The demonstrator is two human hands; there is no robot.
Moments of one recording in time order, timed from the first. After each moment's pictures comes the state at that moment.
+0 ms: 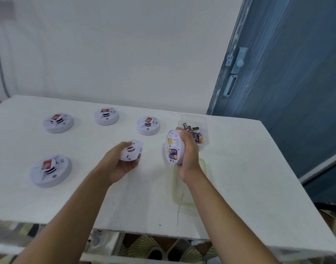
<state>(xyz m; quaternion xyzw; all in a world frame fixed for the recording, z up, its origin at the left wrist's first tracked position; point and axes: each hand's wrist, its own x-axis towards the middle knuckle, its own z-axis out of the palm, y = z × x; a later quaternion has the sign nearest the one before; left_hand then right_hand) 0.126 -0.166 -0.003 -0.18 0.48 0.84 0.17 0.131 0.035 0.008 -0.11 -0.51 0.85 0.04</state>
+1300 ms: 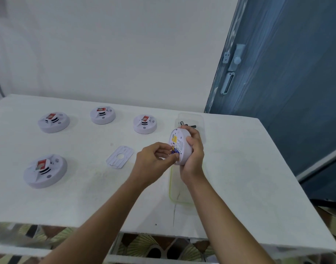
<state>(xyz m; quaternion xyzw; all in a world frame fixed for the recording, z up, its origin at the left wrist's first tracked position) 0.156 -0.071 0.008 0.04 0.80 0.60 -0.01 0.142 0.049 0.005 -0.04 -0.49 0.86 0.12</state>
